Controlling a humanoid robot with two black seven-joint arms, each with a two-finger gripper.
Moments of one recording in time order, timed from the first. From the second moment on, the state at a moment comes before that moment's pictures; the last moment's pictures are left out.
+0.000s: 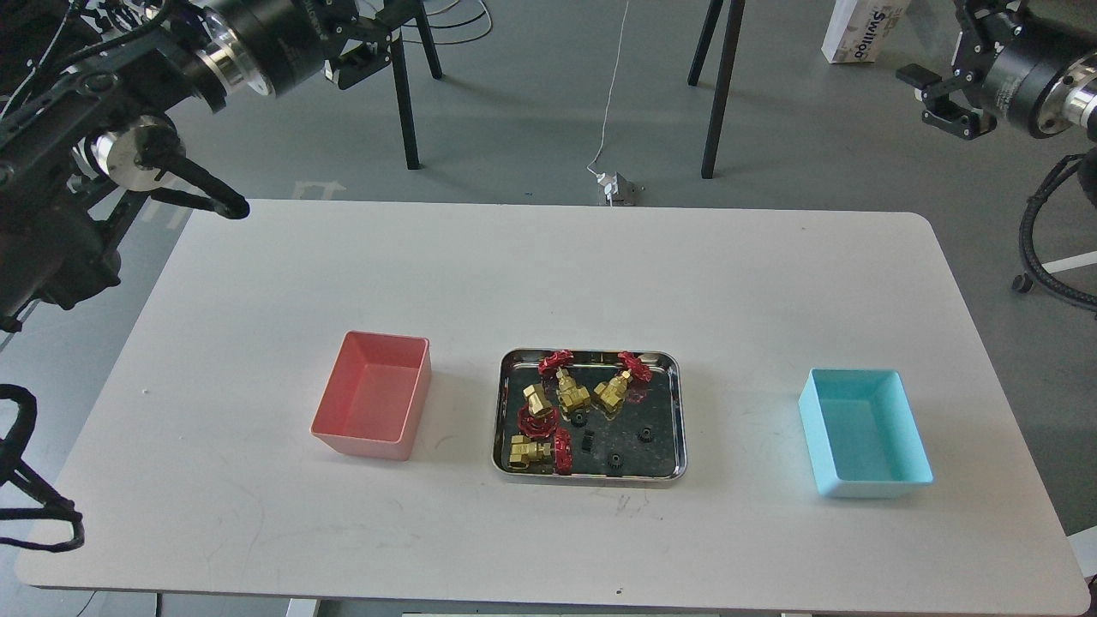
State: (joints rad) left arm -1.09 0.47 -0.69 -0.89 0.66 -0.49 -0.21; right arm 1.12 -0.80 0.46 0.98 -0.26 0.25 -0.03
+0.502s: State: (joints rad) left arm -1.06 0.49 -0.58 -1.23 1.67 -0.42 -0.24; right arm 1.19 -0.81 0.45 0.98 -0.27 0.26 -0.03
